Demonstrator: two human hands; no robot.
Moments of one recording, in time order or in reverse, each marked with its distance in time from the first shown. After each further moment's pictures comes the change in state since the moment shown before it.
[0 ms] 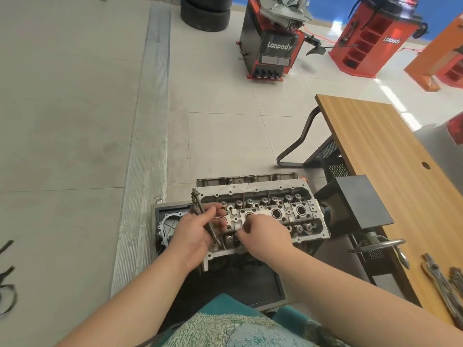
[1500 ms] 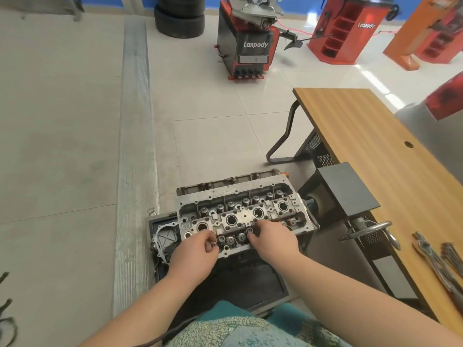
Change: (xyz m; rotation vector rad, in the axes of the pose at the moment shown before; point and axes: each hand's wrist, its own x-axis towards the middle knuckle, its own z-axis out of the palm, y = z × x) left_hand -0.003 -0.042 0.005 1.489 0.061 0.272; right_hand 0.006 0.080 0.024 0.025 0.082 0.135
